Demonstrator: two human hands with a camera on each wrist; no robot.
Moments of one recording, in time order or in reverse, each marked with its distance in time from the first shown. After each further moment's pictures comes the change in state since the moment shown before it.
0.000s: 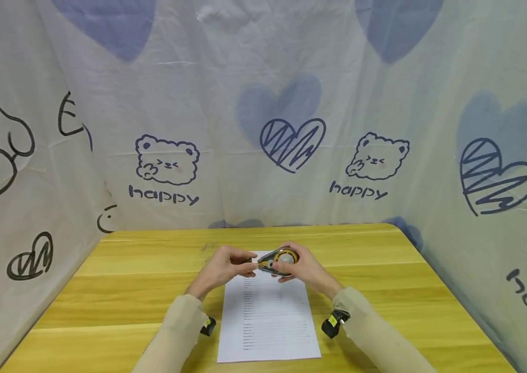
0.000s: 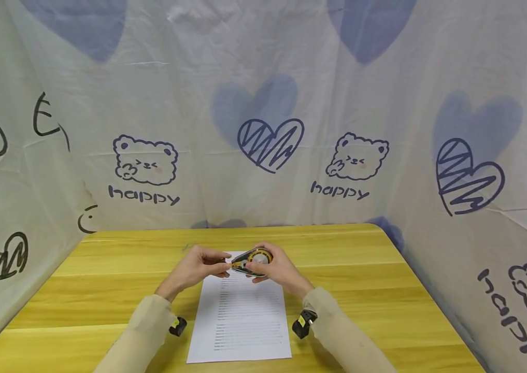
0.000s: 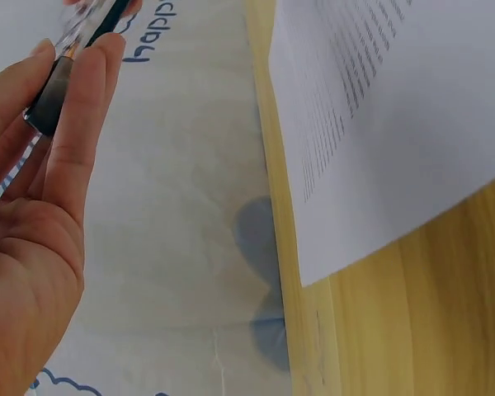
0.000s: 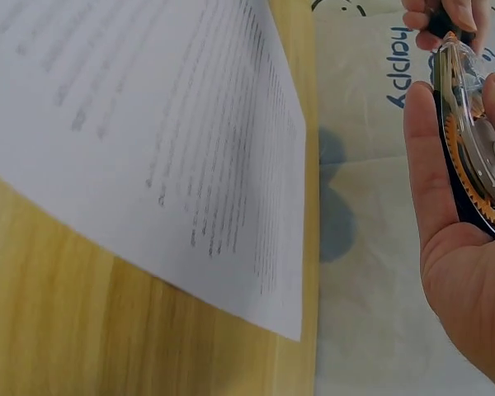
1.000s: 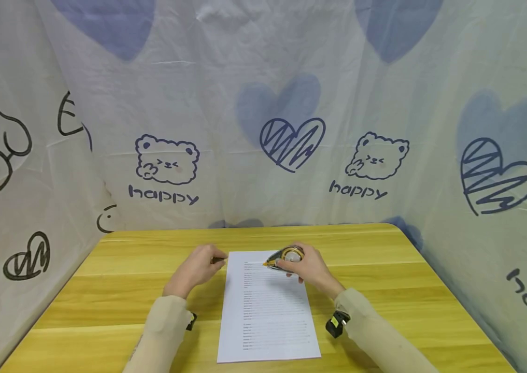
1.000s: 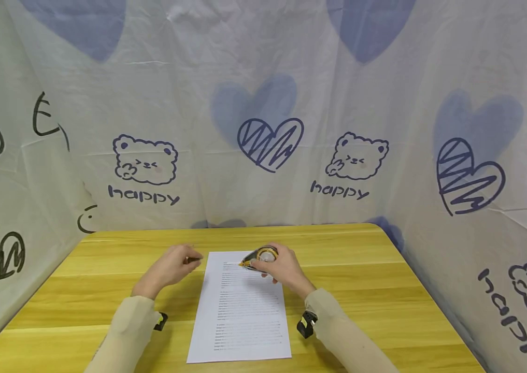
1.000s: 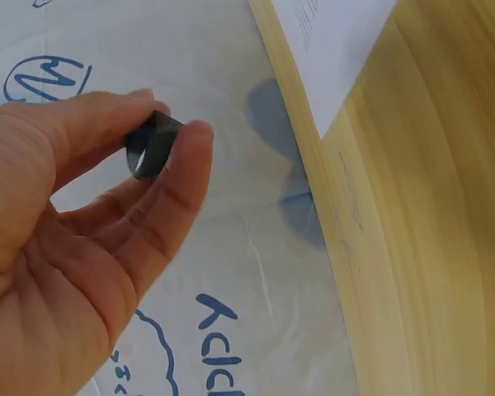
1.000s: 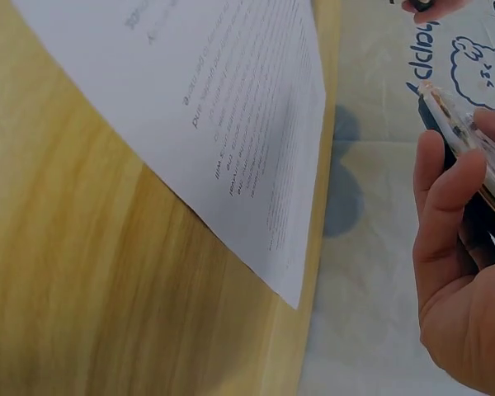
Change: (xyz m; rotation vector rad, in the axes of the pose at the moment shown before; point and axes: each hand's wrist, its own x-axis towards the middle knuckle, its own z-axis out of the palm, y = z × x) left_hand -0.019 -0.001 -0.039 0.742 0.148 -0.045; right_hand -0.001 0.006 -0.006 -0.343 0.266 0.063
